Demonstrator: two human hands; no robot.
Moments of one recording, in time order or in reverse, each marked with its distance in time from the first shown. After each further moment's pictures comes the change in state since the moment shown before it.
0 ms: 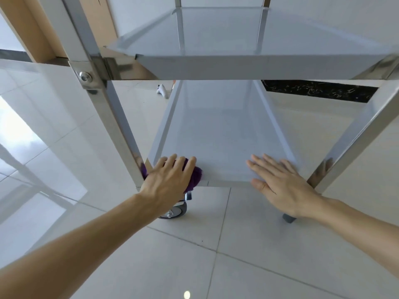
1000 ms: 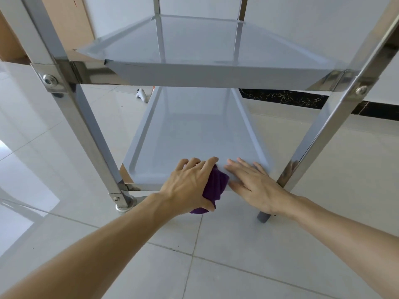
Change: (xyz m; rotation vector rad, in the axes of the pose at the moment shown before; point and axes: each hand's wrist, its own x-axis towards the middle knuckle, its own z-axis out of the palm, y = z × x) left_hand 0.046 0.071 -0.019 -0.555 0.075 0.116; right_hand -0.006 0.004 -0.009 0.243 -0.007 -0.033
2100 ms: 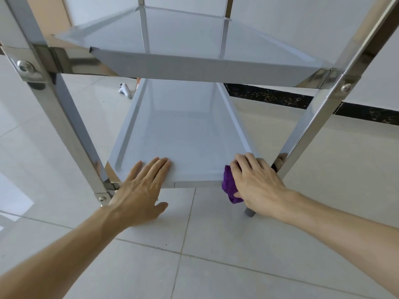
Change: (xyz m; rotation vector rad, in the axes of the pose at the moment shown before) left_hand -0.055 -0.059 0.018 0.242 -0.011 -0.070; right_hand -0.024 -0.018 -0.018 -0.828 0.026 0.016
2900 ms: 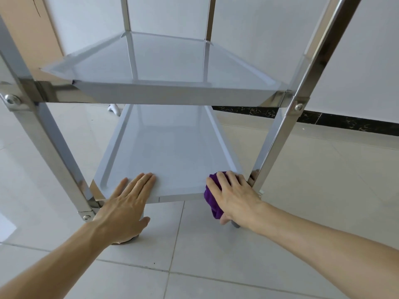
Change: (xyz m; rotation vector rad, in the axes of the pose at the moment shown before) left_hand 0.004 -0.002 -0.009 0.081 -0.114 -0.025; right_hand 0.004 -0.005 0.002 0.043 -0.089 0.014
